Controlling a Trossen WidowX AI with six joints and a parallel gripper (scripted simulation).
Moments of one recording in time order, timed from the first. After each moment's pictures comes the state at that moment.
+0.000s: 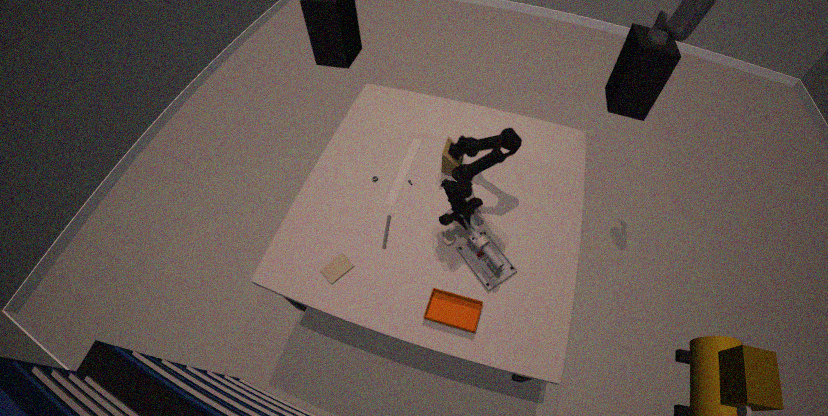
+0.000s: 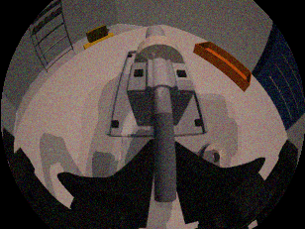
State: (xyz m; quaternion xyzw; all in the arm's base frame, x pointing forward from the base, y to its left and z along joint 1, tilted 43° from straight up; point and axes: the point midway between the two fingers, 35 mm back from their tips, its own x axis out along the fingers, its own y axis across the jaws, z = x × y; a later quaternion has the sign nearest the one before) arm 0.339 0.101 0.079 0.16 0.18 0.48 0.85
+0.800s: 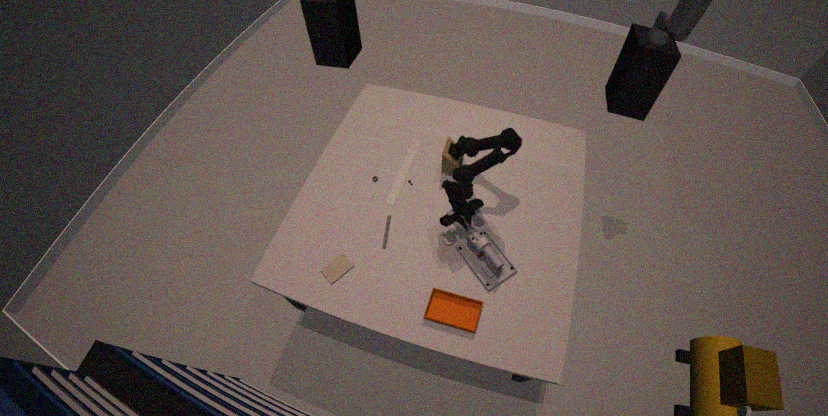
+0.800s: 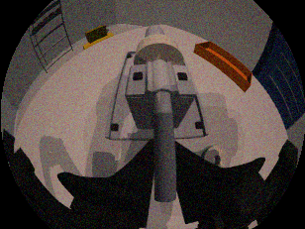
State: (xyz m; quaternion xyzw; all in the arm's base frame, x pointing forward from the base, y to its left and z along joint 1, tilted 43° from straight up) arm 0.343 0.104 0.082 0.16 0.18 0.48 0.85
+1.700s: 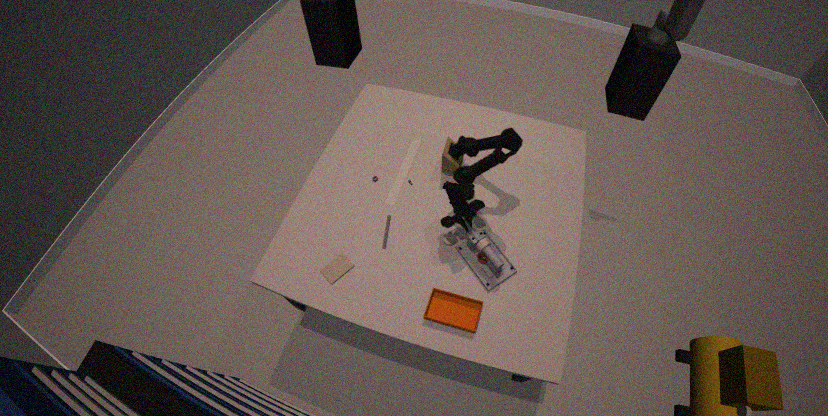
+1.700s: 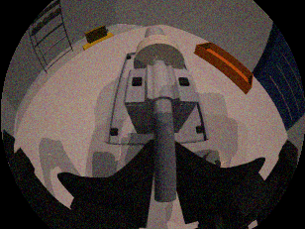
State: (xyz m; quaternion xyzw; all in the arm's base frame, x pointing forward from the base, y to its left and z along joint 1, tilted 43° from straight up) arm 0.347 0.108 0.086 0.16 0.18 0.48 0.85
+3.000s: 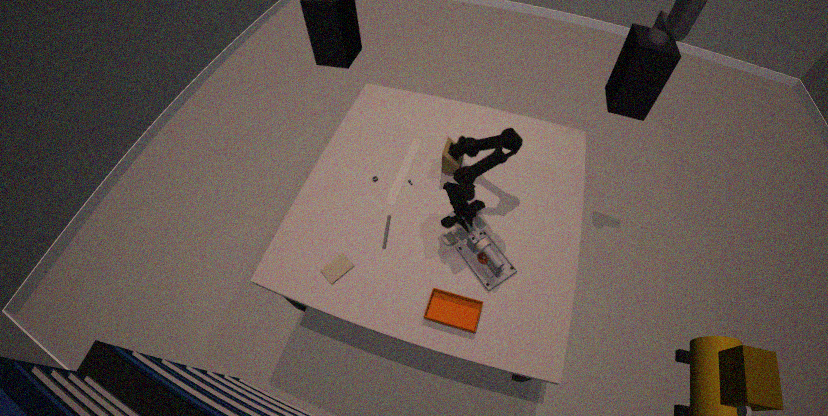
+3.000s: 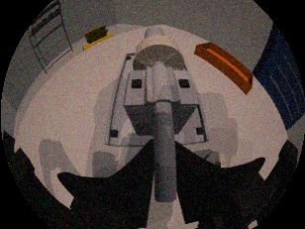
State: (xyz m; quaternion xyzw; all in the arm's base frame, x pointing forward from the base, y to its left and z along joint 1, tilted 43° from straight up) arm 0.349 0.109 0.087 0.16 0.18 0.48 0.85
